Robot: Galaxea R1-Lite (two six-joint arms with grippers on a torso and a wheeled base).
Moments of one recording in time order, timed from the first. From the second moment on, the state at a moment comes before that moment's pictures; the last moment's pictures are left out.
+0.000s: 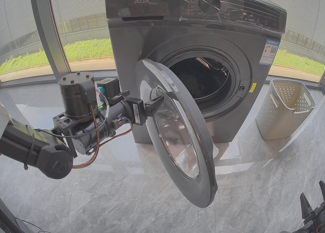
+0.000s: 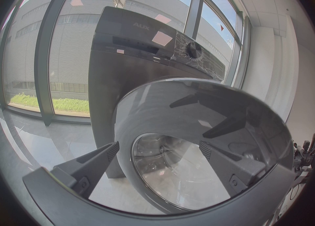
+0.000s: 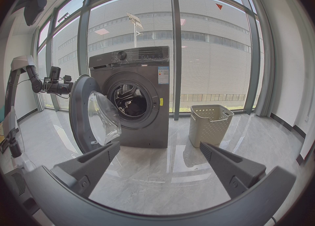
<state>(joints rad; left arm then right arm) -0.59 1.78 -0.86 -0.87 0.07 -0.11 0.00 0.02 -0.02 0.01 0.00 0.00</state>
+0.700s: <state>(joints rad) -0.58 1.94 -1.09 -0.85 0.08 -0.12 0.00 0.02 -0.02 0.01 0.00 0.00</state>
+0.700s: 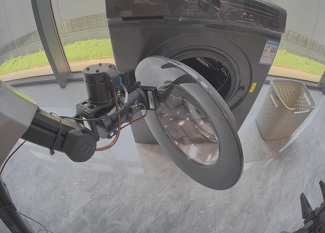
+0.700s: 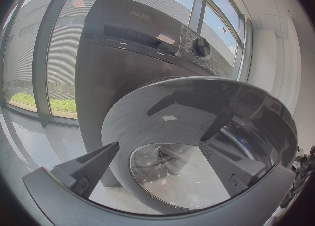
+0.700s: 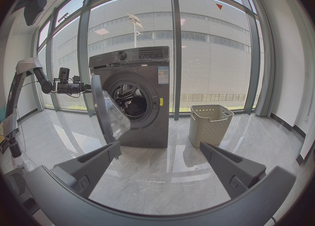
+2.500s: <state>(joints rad) -0.25 0.33 -0.02 -0.28 0.08 -0.08 0.00 0.02 -0.02 0.00 0.02 0.00</state>
